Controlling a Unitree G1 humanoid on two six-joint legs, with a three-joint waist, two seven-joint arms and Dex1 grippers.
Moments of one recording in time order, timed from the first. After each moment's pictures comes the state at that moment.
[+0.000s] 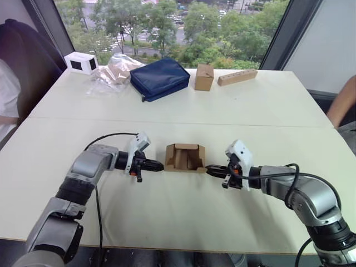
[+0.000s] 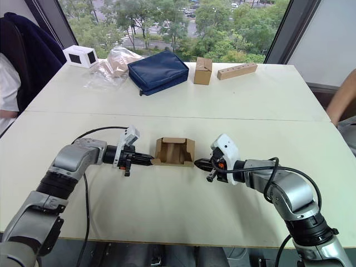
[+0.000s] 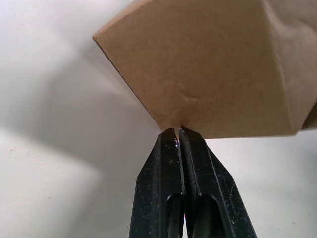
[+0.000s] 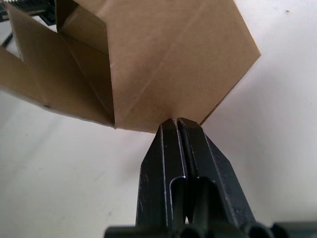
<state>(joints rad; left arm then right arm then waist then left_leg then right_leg) -0.63 0.57 -0.21 0.22 -0.35 0.78 -1.26 -0.27 -0.67 0.06 -0.40 0.65 0.92 0.64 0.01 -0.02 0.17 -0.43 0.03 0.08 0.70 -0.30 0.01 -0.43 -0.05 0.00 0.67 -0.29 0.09</state>
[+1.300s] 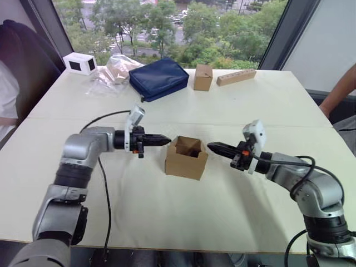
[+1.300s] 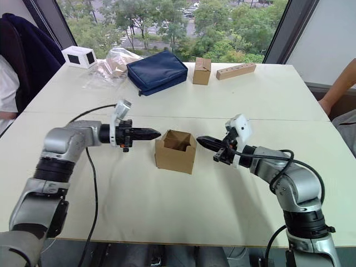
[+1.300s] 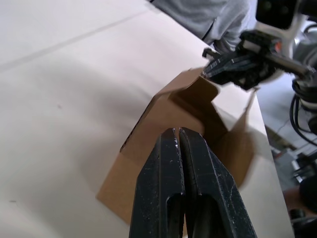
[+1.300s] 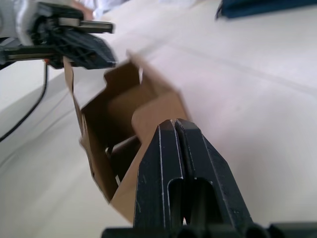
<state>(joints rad) -0.77 0.51 -0.09 0.30 -0.49 0.81 -1.24 -0.32 -0.56 -0.05 -0.30 0.67 0.78 0.72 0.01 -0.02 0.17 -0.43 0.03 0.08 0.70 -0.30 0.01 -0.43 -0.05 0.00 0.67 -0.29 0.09</state>
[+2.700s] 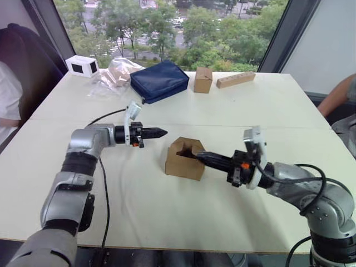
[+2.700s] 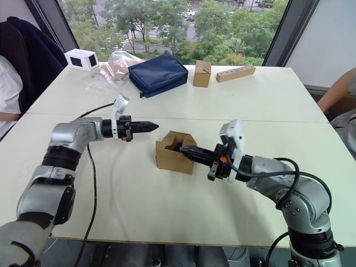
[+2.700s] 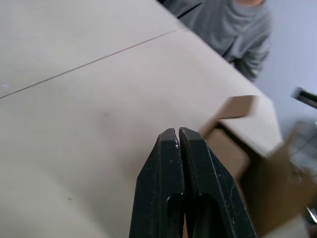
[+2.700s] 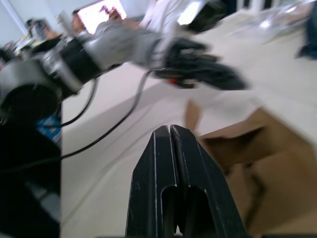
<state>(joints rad) -0.97 0.41 -0.06 0.78 -0.38 0.61 -1.24 -0.24 -0.57 -0.03 -0.61 0.89 0.90 0.65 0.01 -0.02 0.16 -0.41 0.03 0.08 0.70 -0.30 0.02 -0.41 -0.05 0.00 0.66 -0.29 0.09</state>
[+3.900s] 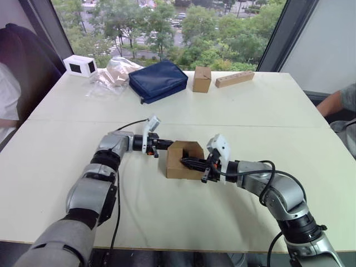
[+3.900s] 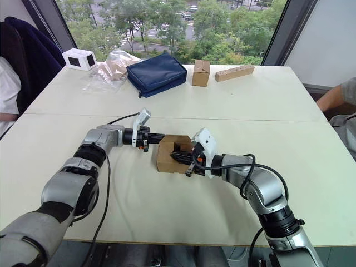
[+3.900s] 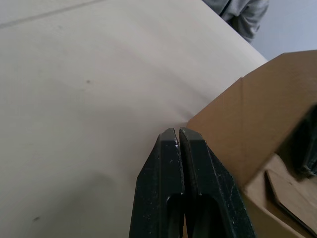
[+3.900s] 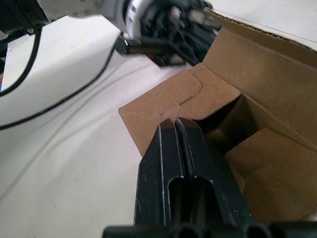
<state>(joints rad) -1.00 0.36 -0.05 0.90 -0.22 0.51 -1.38 -0.36 -0.47 0.18 -0.31 0.55 0.74 0.66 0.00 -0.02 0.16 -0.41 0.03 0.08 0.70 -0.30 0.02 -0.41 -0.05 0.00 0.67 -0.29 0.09</state>
